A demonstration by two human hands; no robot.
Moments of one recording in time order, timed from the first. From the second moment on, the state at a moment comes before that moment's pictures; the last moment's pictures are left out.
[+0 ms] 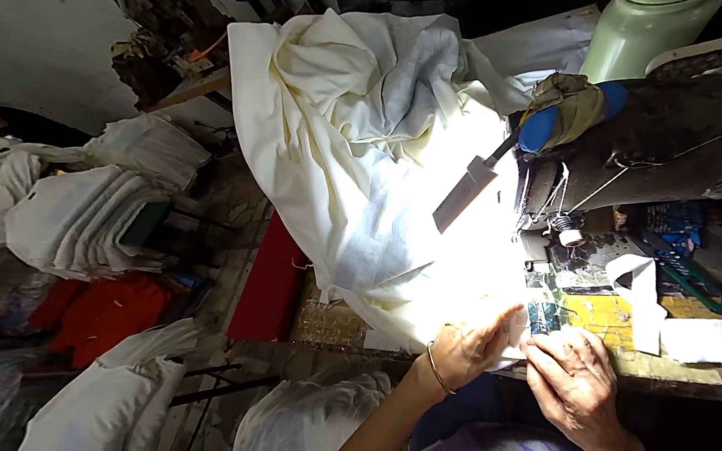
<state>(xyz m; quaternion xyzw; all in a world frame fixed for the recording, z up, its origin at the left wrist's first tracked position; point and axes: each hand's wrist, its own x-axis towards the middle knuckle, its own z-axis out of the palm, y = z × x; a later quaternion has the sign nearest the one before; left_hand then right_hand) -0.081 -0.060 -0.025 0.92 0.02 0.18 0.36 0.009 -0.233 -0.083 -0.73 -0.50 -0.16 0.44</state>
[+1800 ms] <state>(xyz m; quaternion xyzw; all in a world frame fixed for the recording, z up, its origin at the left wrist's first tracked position) -0.071 -0.067 -0.015 0.91 0.09 0.10 0.39 0.007 -0.231 -0.077 -0.75 -0.50 -0.15 0.41</state>
